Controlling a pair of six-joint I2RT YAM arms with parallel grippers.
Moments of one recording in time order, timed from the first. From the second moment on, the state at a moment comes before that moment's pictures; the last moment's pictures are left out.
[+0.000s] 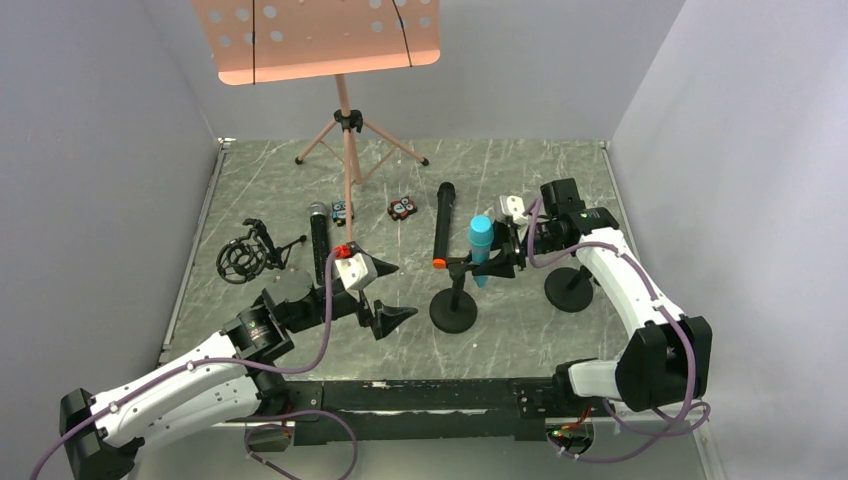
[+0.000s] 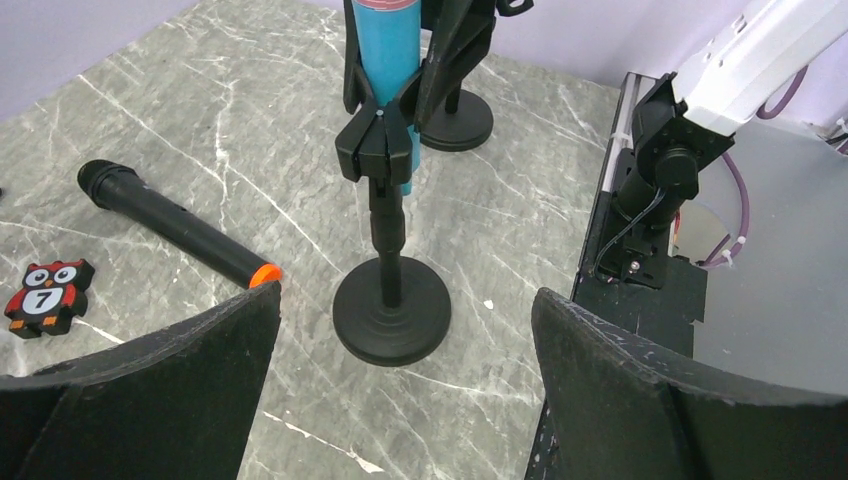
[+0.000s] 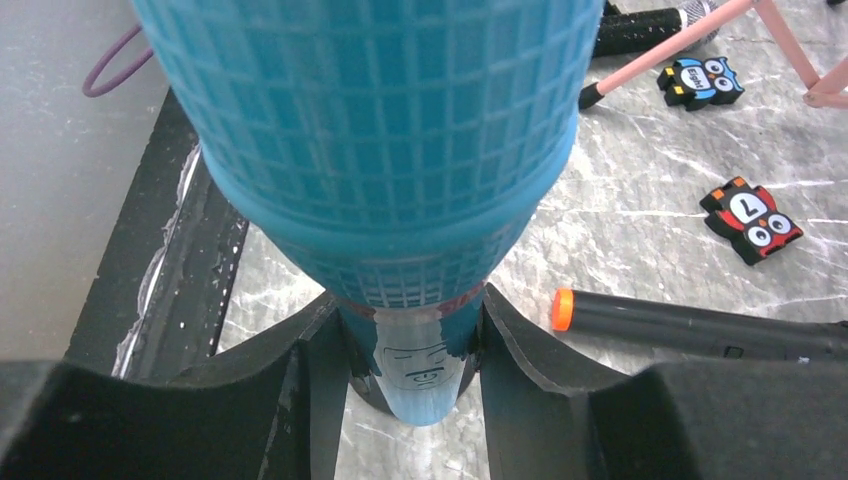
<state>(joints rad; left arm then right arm) -0.93 0.69 0.56 0.08 0.24 -0.05 0.19 1.30 1.05 -0.88 -1.29 -1.12</state>
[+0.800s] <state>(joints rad) -0.93 0.62 0.55 0.06 0.21 -0.05 -0.11 1.62 1.41 -0.29 -1.02 -0.55</state>
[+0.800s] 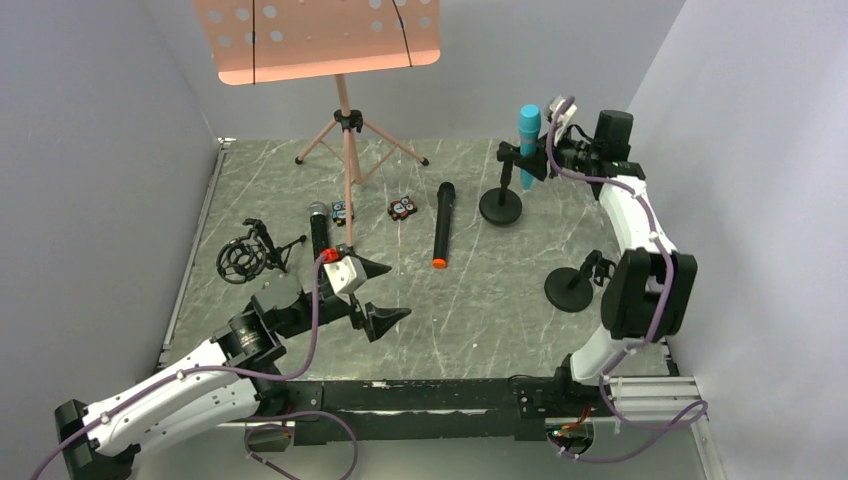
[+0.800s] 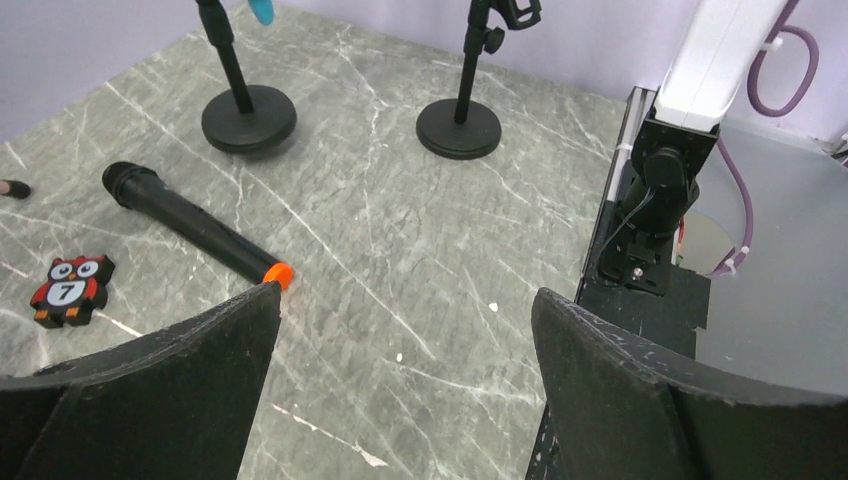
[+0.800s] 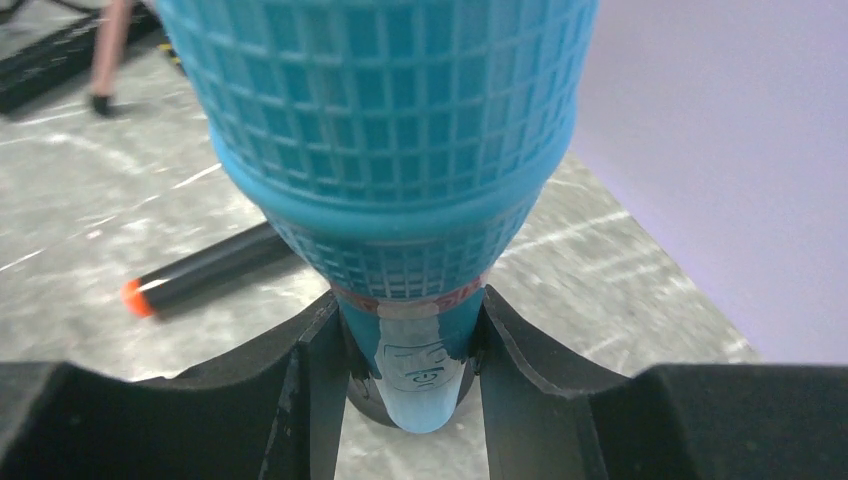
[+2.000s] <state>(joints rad) -0.93 0.52 0.55 -0.08 0.15 -0.11 -0.18 1.76 1.40 0.10 -0.81 -0.27</state>
